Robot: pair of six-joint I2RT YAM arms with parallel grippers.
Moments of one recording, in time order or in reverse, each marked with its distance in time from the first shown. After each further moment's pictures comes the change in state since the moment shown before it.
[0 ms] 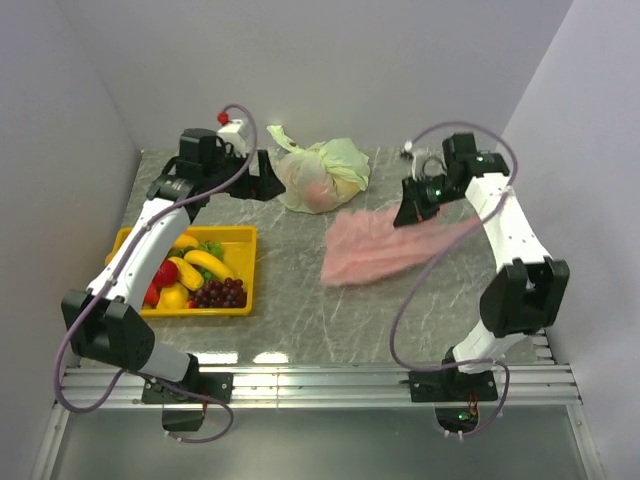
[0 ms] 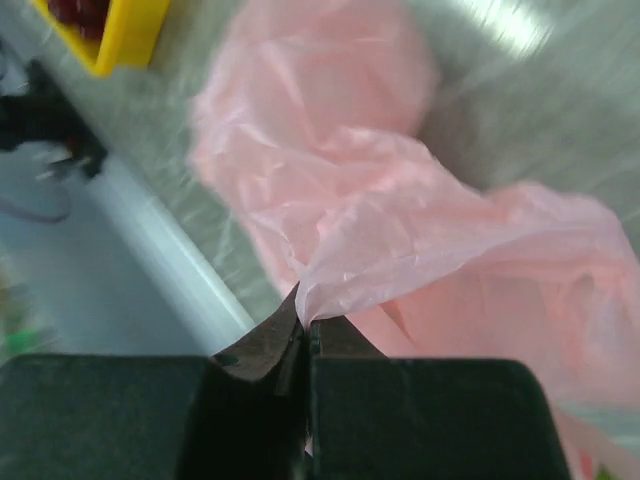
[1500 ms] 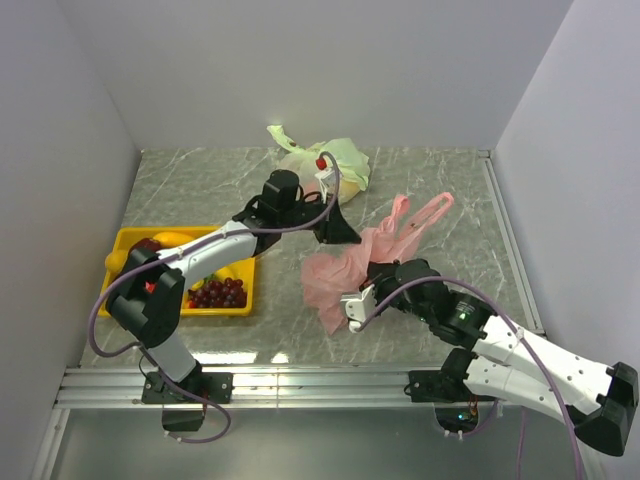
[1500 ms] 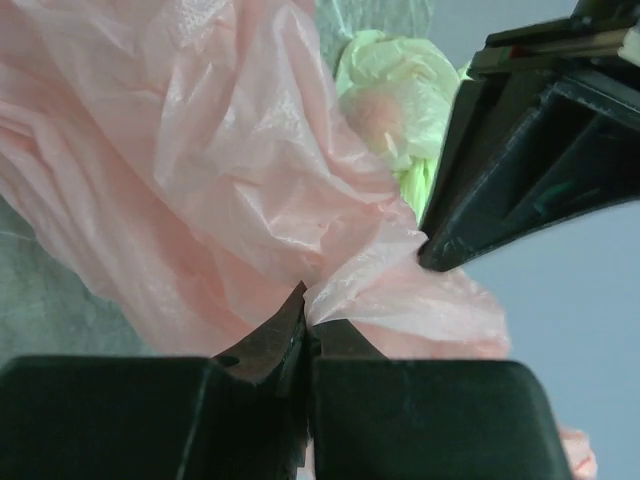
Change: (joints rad) left arm -0.372 0.183 -0.263 0.729 0.402 -0.316; right arm 0.861 -0.893 -0.900 0.836 0.840 -0.935
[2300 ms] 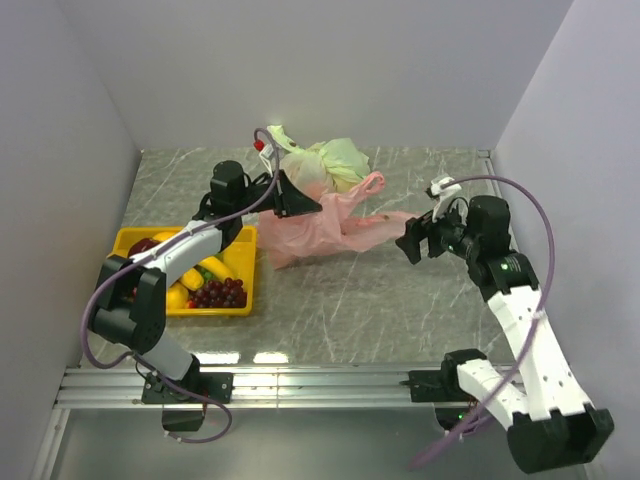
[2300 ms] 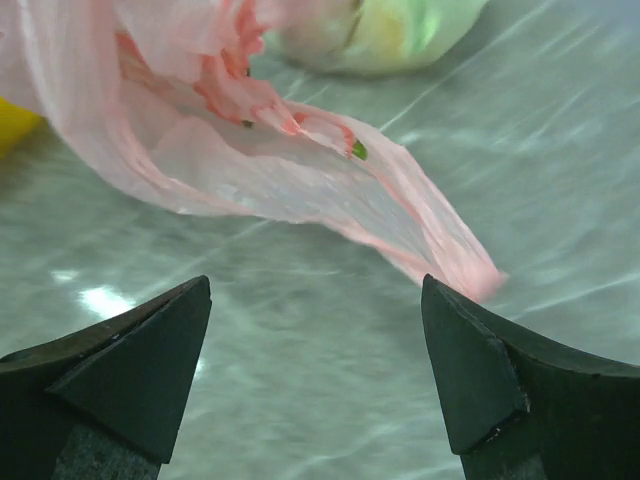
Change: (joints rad) left arm 0.275 -0.086 -0.138 0.259 0.075 -0.347; right arm -0.745 0.109 0.342 -0.212 -0.460 1.049
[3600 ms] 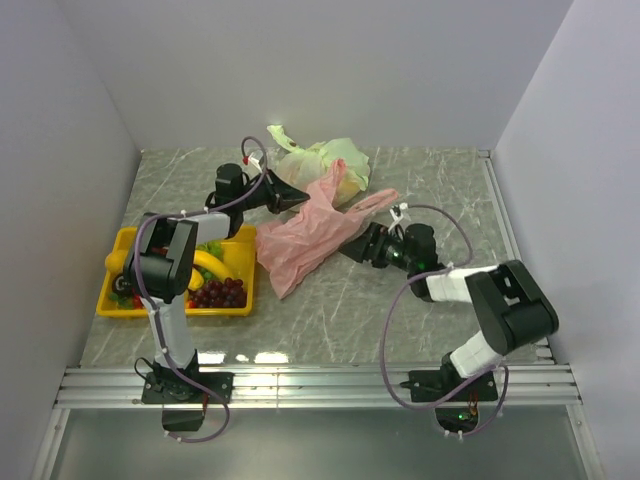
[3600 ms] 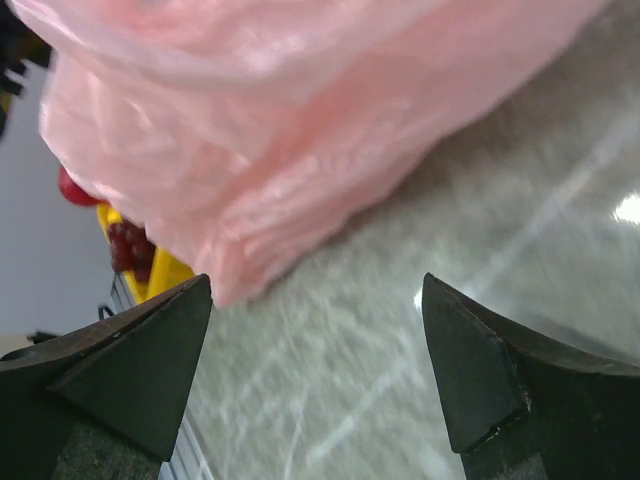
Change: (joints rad) left arm 0.123 0.379 0.084 0.209 -0.048 -0.403; right arm 0.158 0.648 -0.505 1.275 -0.117 0.988
